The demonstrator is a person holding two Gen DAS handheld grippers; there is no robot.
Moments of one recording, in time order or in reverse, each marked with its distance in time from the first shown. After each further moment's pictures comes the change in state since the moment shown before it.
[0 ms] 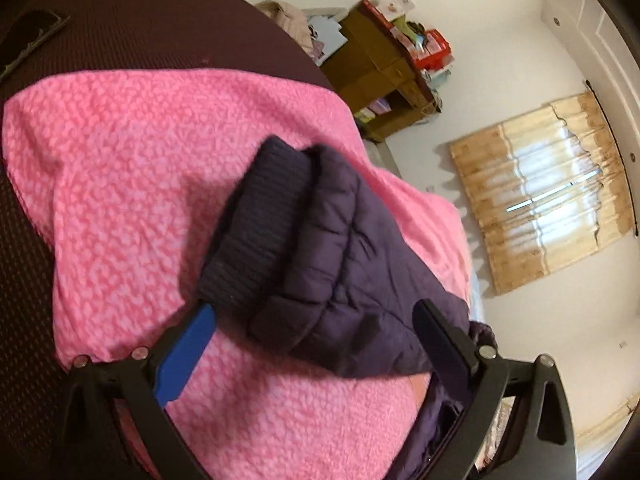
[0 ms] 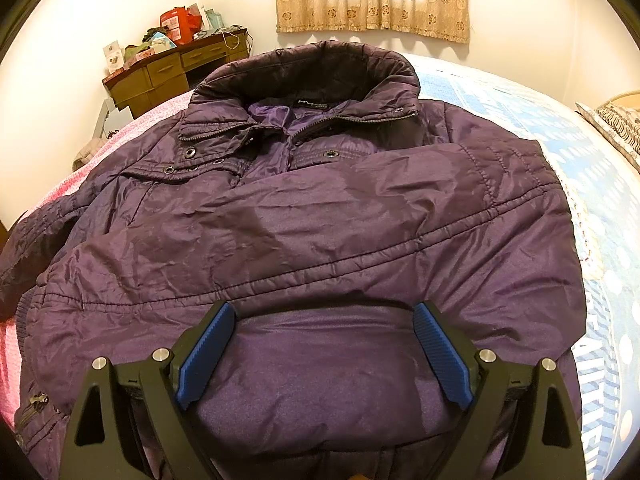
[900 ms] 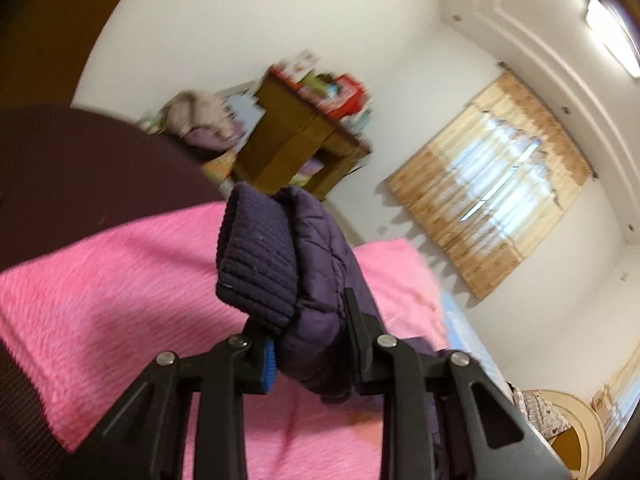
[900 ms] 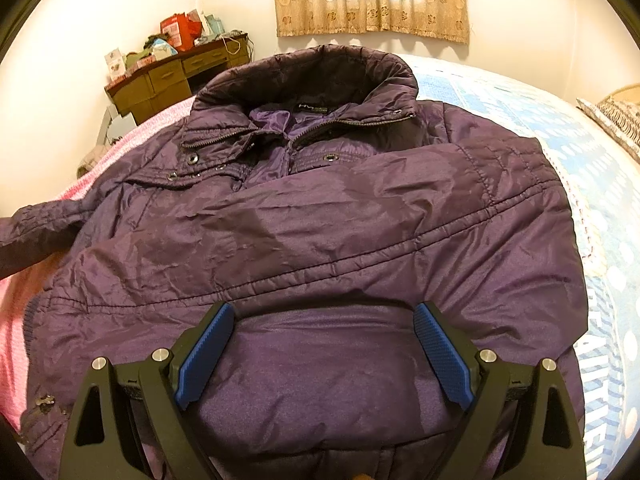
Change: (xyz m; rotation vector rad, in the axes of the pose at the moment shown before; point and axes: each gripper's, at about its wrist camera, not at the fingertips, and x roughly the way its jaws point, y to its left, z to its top) left arm -0.050 -0.089 0.039 0.297 -0.262 -0.165; right arm -0.004 -0.005 -0.001 0.030 -0.018 0.034
